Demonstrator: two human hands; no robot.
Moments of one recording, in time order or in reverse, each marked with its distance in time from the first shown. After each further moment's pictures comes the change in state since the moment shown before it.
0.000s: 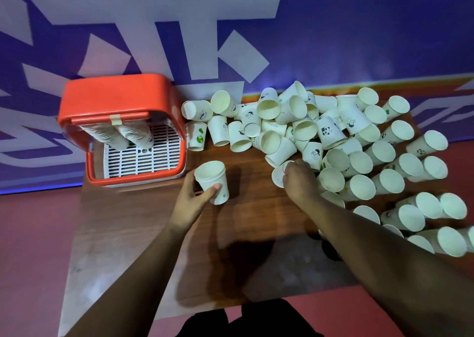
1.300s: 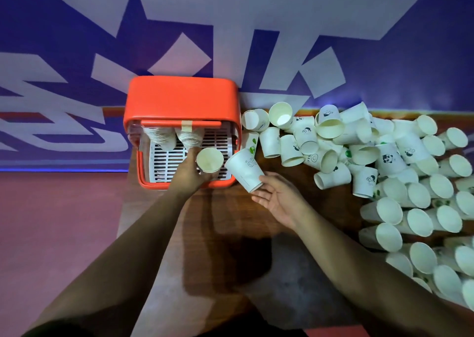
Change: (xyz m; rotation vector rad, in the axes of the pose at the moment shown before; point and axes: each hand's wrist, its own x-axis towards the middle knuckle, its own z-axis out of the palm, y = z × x) left_hand 0.108 -0.019 -0.163 0.427 0.064 0.057; right_hand -0.012 -0.208 0.002 1.677 -0.609 0.478
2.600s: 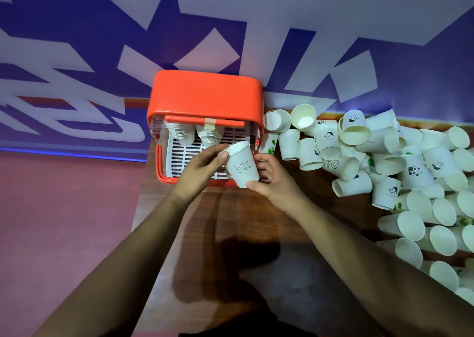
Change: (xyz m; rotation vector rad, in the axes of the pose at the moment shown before) left_hand -0.033 0.048 -0.036 -0.551 -0.102 -0.027; right_hand 0.021 -0.006 0.043 -0.801 -0.180 -0.343
